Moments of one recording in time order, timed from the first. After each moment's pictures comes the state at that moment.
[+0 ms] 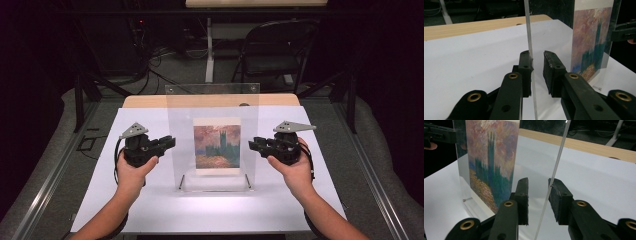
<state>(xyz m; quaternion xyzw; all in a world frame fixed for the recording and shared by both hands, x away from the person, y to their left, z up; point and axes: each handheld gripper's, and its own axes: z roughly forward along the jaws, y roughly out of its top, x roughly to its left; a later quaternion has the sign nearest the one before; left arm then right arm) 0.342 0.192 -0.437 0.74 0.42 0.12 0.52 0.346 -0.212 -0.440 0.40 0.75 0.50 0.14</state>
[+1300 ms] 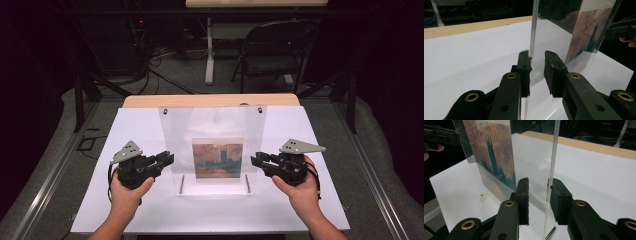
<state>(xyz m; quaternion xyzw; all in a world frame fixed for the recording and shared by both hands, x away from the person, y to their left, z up) 0.291 0.195 -0.443 0.74 0.39 0.13 0.53 0.296 -0.215 -0.446 0.38 0.75 0.52 0.15</state>
